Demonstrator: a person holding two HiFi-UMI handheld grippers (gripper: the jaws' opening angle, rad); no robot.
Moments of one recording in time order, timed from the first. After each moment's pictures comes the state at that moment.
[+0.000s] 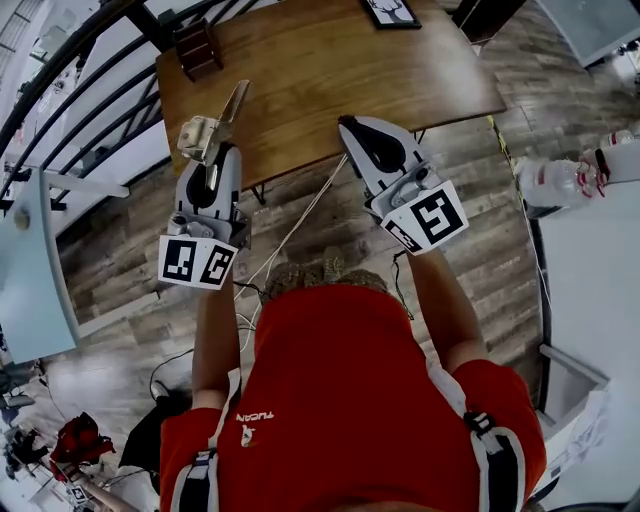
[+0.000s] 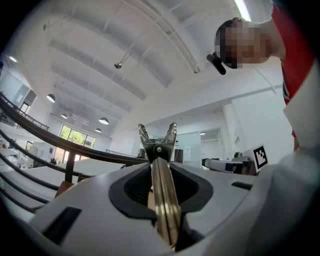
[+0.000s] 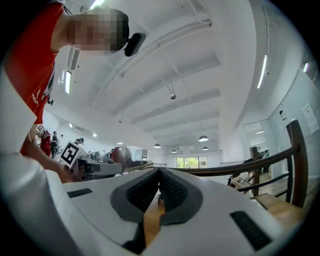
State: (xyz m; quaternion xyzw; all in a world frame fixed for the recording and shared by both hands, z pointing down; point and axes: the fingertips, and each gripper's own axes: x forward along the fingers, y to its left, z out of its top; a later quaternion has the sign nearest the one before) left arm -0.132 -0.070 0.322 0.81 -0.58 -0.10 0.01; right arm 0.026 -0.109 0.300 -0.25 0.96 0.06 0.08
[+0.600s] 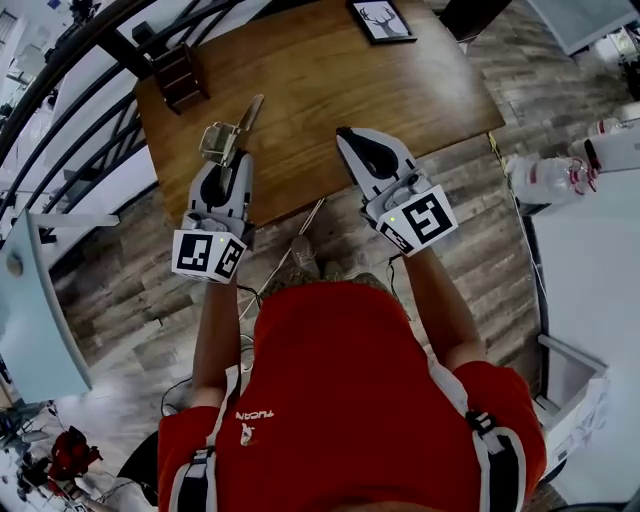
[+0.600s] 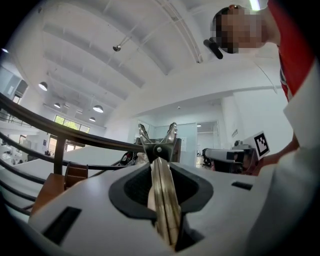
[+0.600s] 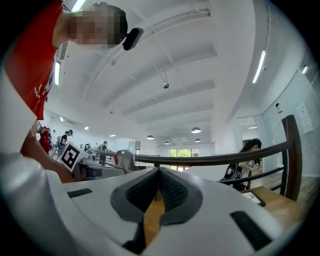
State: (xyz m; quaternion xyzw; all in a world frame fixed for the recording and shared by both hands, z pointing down) left arm -0.153 -0.194 0.385 0.83 -0.55 -0.05 0.05; right arm -0.004 -0.215 0.345 -0.29 0.96 0.03 0.03
